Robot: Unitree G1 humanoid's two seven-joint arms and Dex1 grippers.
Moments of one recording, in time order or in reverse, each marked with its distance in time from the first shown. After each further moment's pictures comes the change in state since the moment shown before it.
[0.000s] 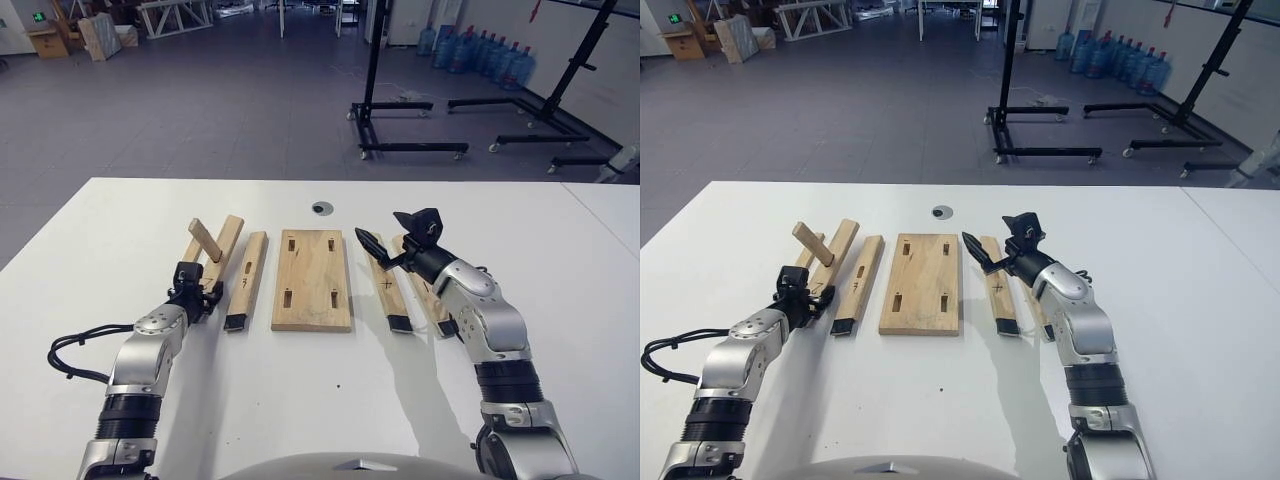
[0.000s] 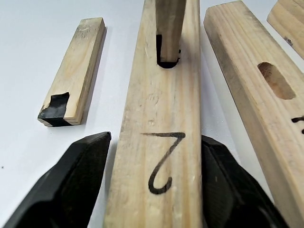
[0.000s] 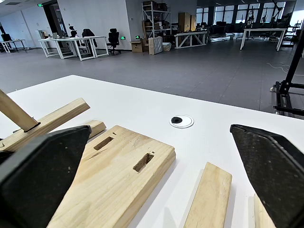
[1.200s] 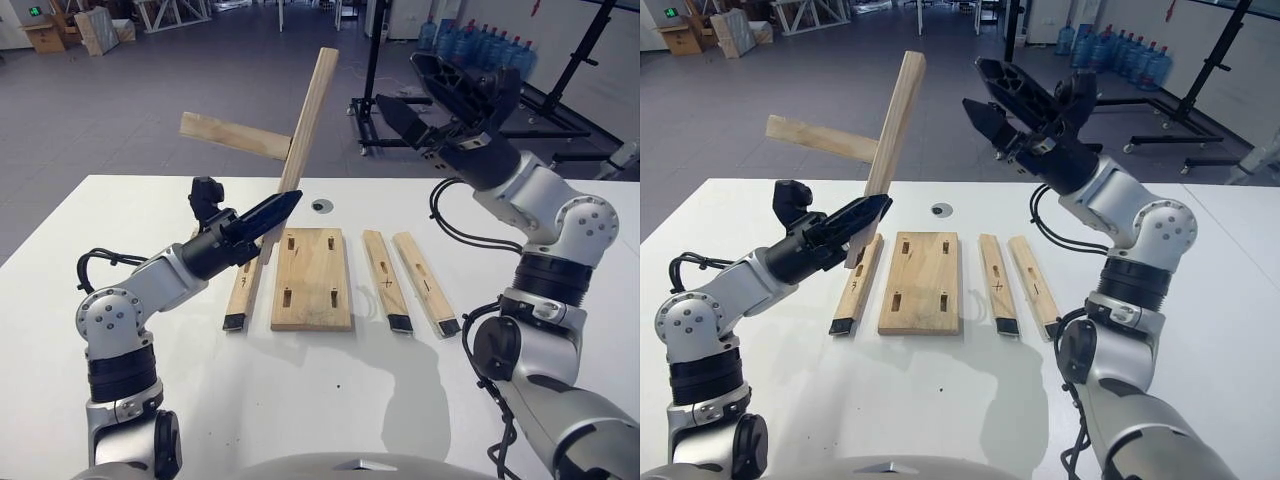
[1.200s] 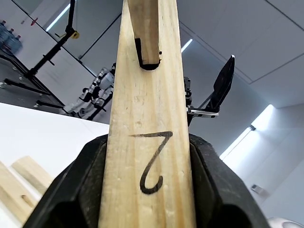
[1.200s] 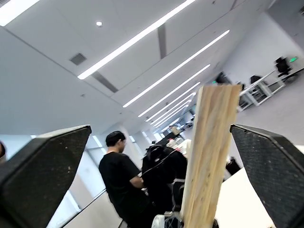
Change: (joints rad) left arm -0.267 -0.047 0.248 -0.288 -1.395 0.461 -0.149; right arm -0.532 -0.048 -0.423 0.155 1.336 0.849 -0.225
